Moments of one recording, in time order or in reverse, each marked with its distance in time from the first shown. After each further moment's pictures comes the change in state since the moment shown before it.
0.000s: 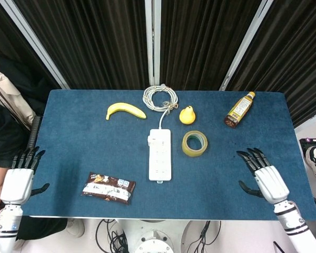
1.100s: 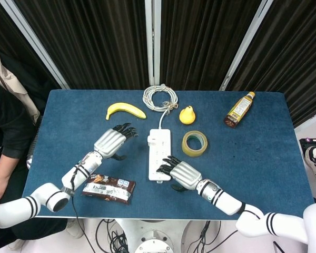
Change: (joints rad) left arm -0.669 -0.284 -0.152 0.300 -0.027 -0.660 -0.241; right arm 0.487 -0.412 0.043 0.191 0.102 -0.566 -0.098
